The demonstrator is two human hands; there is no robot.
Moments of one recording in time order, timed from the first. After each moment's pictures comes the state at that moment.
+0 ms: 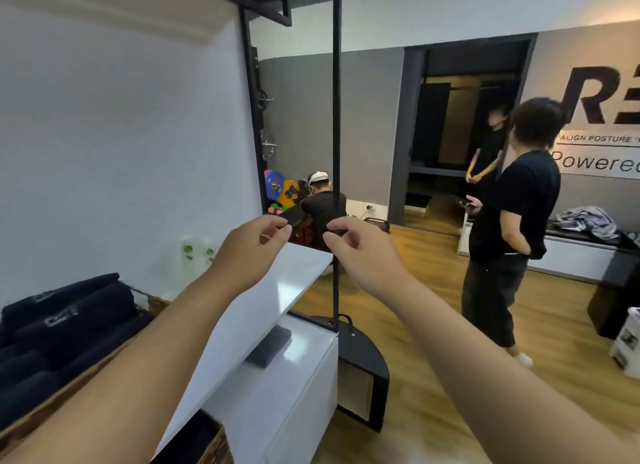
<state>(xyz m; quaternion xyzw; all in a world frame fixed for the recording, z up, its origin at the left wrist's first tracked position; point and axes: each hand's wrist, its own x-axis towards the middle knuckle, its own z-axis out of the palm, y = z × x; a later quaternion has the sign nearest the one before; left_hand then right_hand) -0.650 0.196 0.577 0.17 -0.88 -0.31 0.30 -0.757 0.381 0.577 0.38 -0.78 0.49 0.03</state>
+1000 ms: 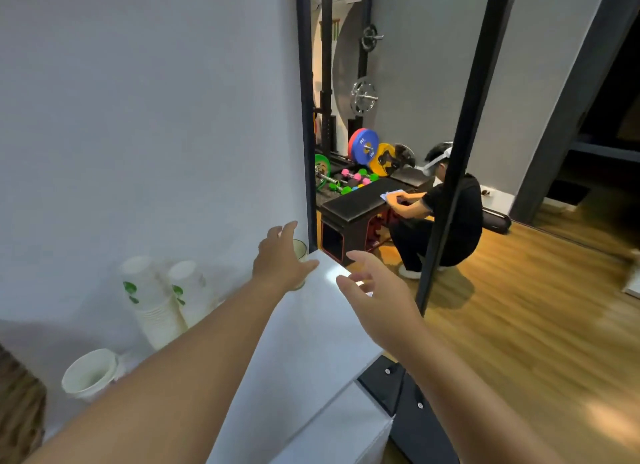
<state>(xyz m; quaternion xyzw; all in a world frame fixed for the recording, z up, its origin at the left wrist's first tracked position) -1.030 -0.122 0.409 0.47 -0.84 -0.19 0.21 -1.114 0.083 0.433 0.43 -0.76 0.46 -0.17</state>
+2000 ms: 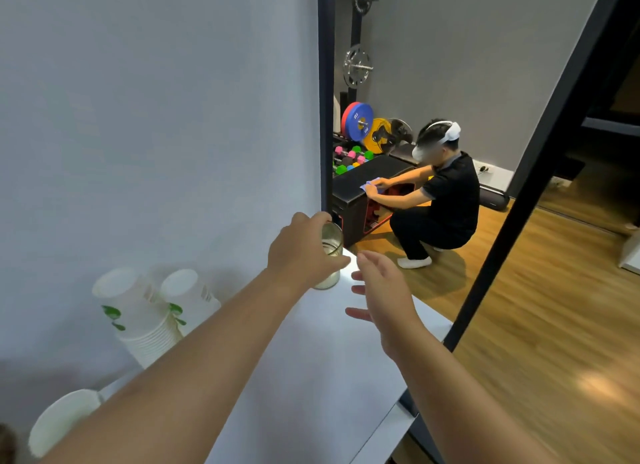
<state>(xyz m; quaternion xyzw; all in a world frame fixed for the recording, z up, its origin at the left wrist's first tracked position) -1.045 -0.169 0.401 0.39 -0.89 -0.12 0.18 -1.106 -0.031 0.386 0.15 -0.71 0.61 -0.31</state>
